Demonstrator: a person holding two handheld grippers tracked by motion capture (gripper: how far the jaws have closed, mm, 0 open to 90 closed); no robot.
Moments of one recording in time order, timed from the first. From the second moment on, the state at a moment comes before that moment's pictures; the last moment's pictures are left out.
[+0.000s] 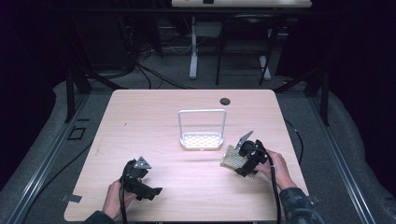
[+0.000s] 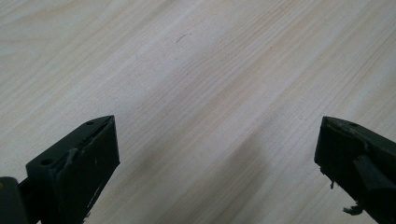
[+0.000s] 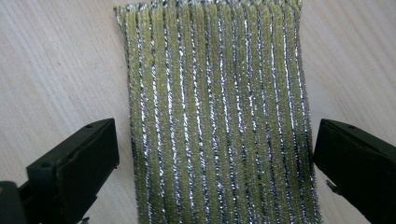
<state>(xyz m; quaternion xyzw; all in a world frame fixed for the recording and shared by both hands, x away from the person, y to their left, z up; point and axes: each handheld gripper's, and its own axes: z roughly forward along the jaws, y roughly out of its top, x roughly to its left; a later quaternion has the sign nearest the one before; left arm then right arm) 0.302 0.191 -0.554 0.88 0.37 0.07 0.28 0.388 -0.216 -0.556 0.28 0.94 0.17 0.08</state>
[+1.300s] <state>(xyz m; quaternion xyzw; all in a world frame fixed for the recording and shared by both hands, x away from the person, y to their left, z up) 0.296 0.184 -0.547 0.88 0.38 0.10 0.25 0.374 -0.215 -0.534 0.33 0.92 0.17 0.09</state>
